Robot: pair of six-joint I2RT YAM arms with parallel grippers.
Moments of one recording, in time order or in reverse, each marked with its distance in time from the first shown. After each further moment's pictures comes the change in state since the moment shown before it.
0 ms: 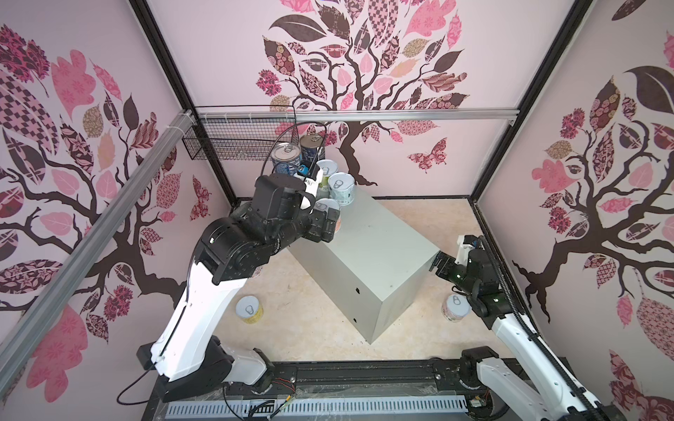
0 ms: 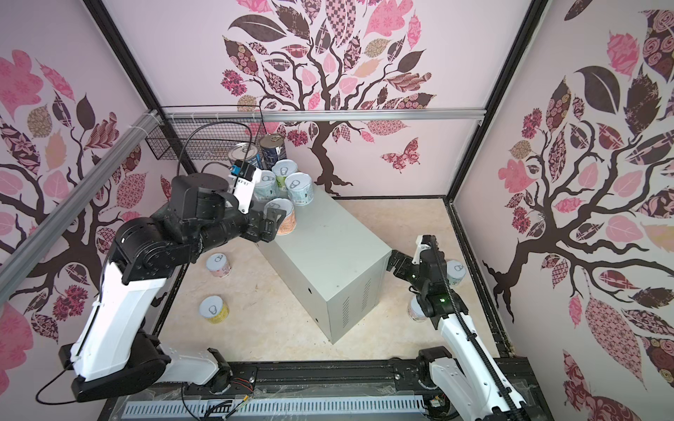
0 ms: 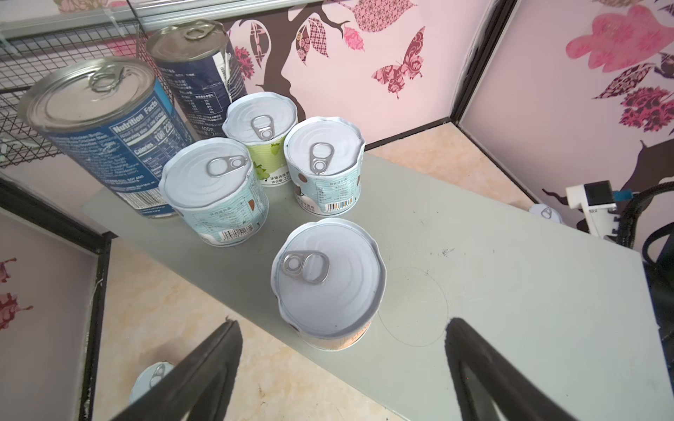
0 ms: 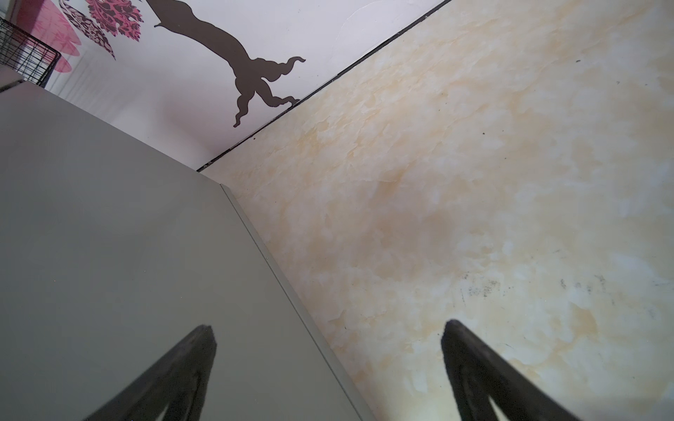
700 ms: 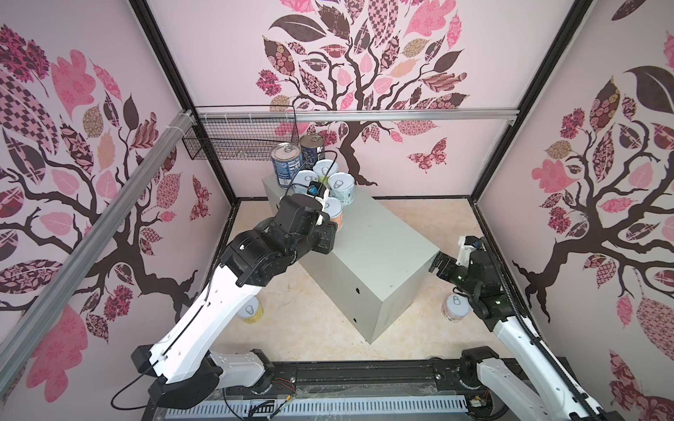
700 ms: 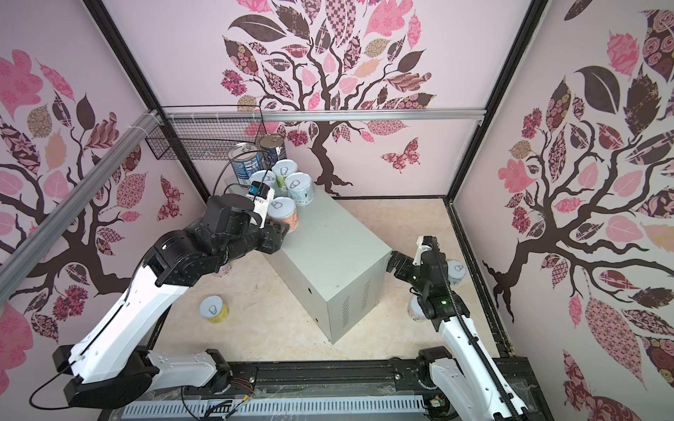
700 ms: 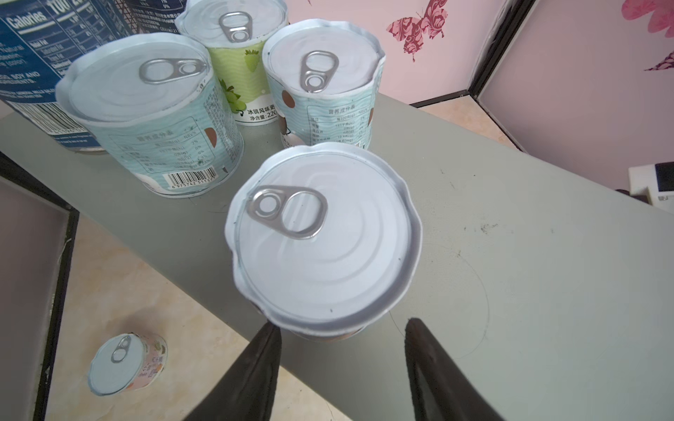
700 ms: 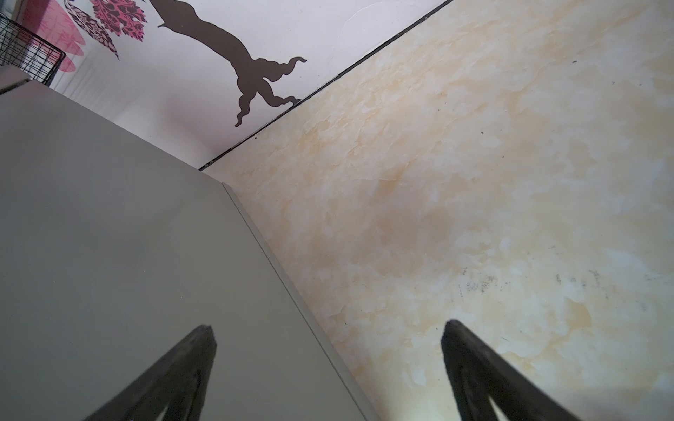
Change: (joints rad) left arm -0.014 -0.072 -0.326 0.166 -0.030 -0.100; right arm 0.000 -0.024 0.000 -0.023 -0.001 -0.001
